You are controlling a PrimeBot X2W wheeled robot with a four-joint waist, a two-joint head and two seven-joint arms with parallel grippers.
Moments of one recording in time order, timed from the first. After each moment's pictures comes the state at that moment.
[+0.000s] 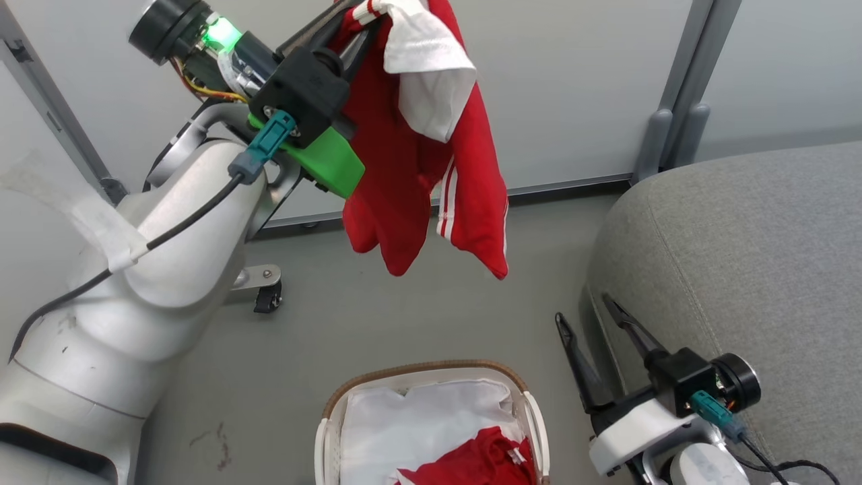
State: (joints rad) left arm -1.03 0.29 -0.75 0.44 -0.18 -0.13 -0.26; right arm -0.09 -0.05 0.20 0.17 0.06 0.13 -0.26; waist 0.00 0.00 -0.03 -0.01
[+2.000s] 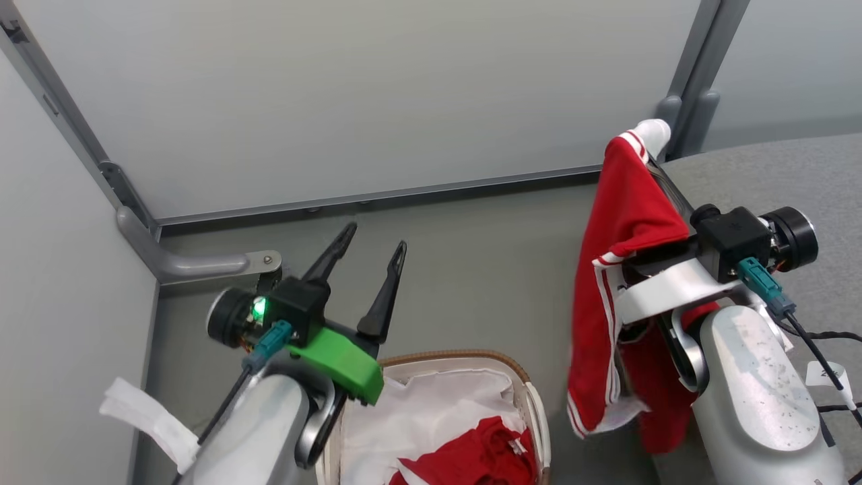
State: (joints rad) left arm -0.43 0.16 -0.57 0.39 -0.36 -0.10 -0.26; right arm -0.41 -0.05 0.08 0.19 -0.02 0.13 -0.26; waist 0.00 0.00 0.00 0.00
